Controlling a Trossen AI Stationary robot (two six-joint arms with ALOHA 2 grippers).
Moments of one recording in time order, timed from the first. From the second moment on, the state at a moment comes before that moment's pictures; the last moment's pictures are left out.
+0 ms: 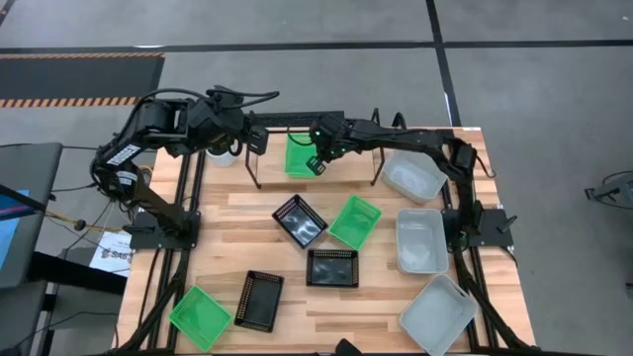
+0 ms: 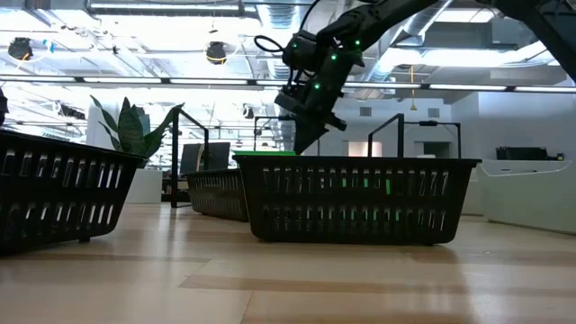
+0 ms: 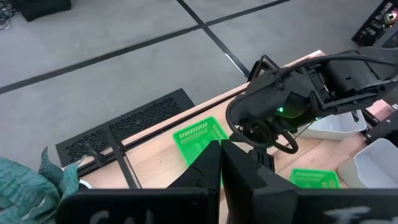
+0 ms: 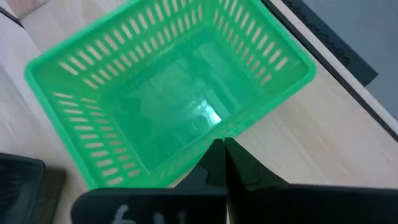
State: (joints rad) left arm 0.10 1.54 2.22 -1.51 -0.64 -0.72; right arm -0.41 2.02 1.68 -0.65 0.11 0.23
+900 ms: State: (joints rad) left arm 0.10 1.54 2.22 -1.51 -0.64 -0.72; right arm -0.46 2.02 1.70 -0.82 0.18 0.21
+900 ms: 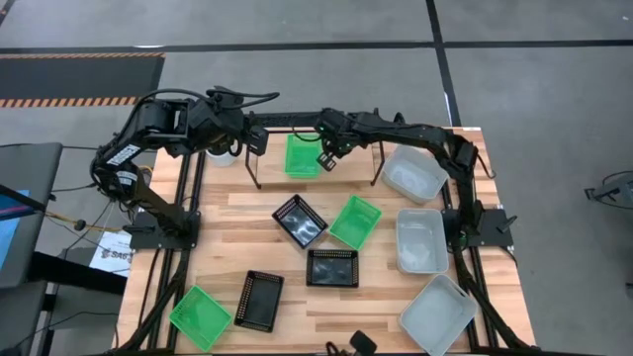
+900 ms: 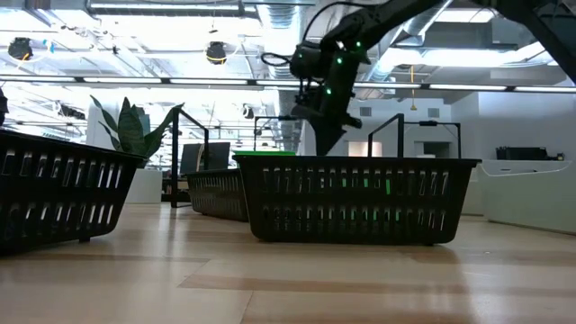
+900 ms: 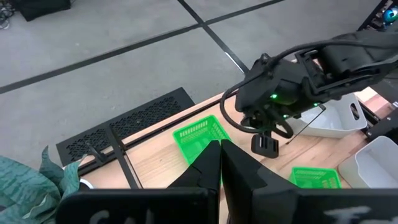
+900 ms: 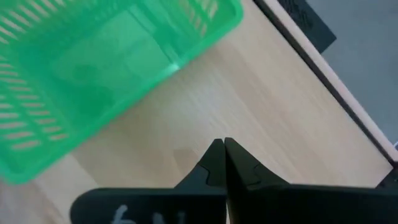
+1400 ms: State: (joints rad) left arm 0.10 1.54 2.22 -1.51 -0.64 -0.72; right arm -0.47 2.02 1.67 -0.66 0.16 0.21
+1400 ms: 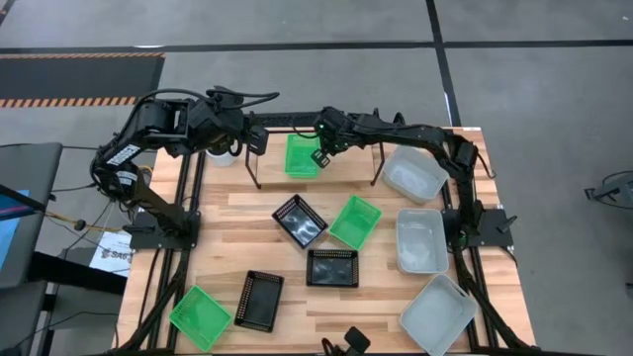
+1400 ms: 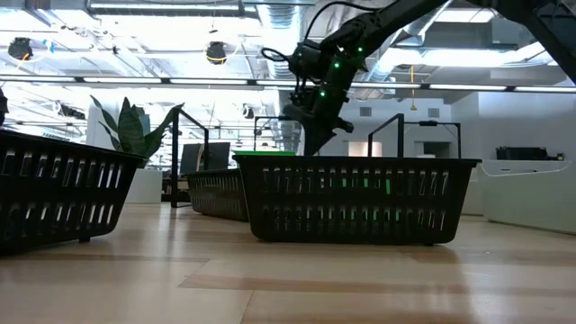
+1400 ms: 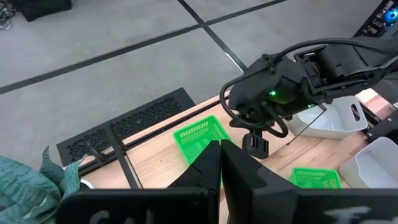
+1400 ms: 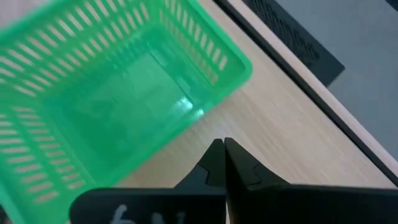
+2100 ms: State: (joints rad) left arm 0.10 1.54 2.22 -1.51 -0.64 -0.71; right arm -0.56 2.06 1.60 -0.54 0.11 0.17
